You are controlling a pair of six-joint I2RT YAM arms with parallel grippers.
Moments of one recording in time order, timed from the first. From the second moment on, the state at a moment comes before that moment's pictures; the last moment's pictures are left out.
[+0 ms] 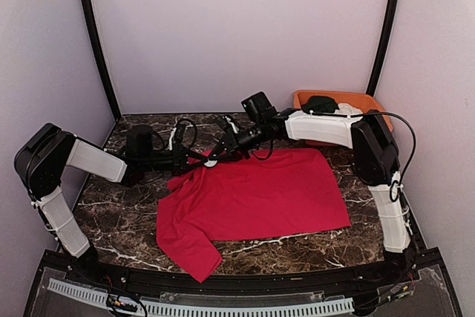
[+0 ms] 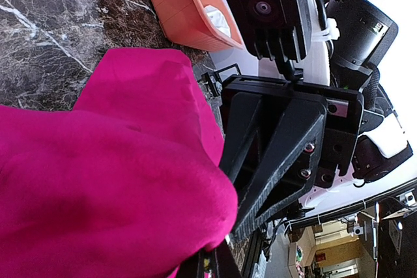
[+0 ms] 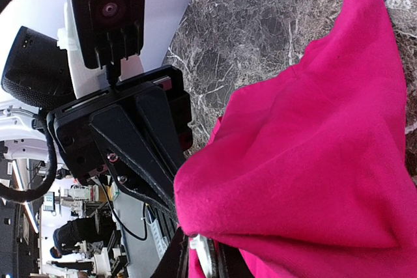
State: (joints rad) left arm -0.43 1.72 0.73 0.67 0.83 -0.84; right arm 0.75 2.25 1.85 -0.35 -0.89 0.56
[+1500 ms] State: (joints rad) left arm -0.43 1.70 0.73 0.57 0.80 -0.74; right arm 0.75 2.30 1.85 -0.30 -0.93 0.63
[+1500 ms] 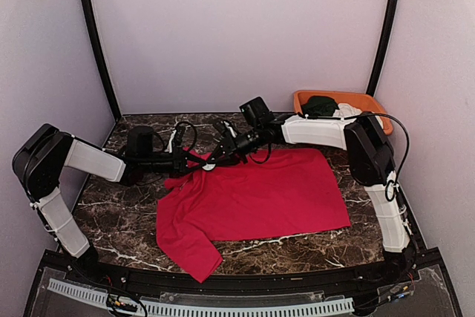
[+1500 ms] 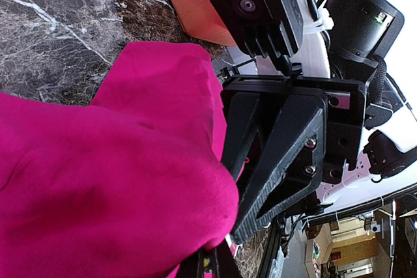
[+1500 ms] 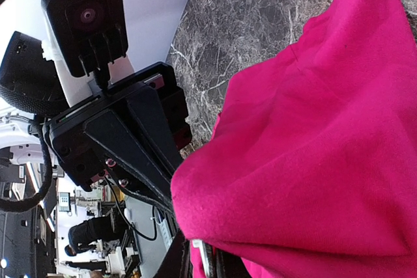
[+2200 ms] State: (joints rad) left arm -0.43 1.70 0.73 0.56 0.79 -0.74; right arm 0.77 2.30 1.94 -0.47 -0.79 0.49
